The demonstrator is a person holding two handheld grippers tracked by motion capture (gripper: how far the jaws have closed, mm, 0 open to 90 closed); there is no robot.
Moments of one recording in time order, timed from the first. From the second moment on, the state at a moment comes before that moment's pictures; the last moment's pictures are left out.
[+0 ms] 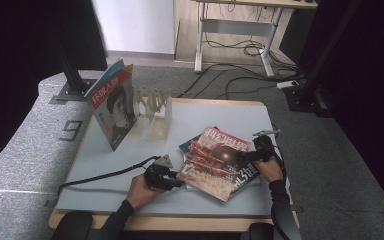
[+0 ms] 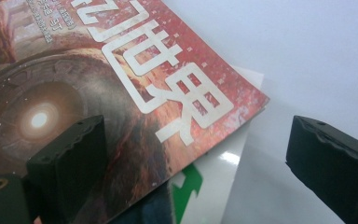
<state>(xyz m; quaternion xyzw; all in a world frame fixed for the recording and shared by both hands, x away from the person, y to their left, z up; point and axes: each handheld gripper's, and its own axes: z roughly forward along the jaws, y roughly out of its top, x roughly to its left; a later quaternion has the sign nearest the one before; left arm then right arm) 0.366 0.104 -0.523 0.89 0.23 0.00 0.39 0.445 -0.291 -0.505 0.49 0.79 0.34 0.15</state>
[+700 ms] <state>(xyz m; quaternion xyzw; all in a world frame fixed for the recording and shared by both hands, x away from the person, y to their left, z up) 0.379 0.097 -0.524 0.89 0.23 0.00 0.40 0.479 -0.304 -0.518 0.52 0.76 0.37 0.06</state>
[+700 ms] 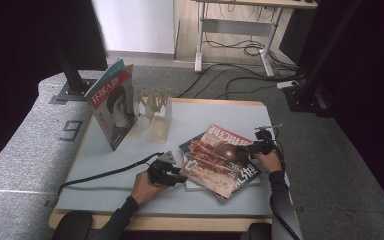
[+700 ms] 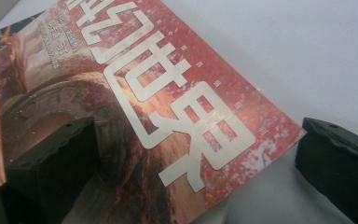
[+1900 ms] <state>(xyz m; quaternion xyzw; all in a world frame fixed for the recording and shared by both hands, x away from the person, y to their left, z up) 0.391 0.103 -0.506 0.87 0.26 0.01 0.42 0.440 -0.287 -0.449 0.48 0.76 0.40 0.19</state>
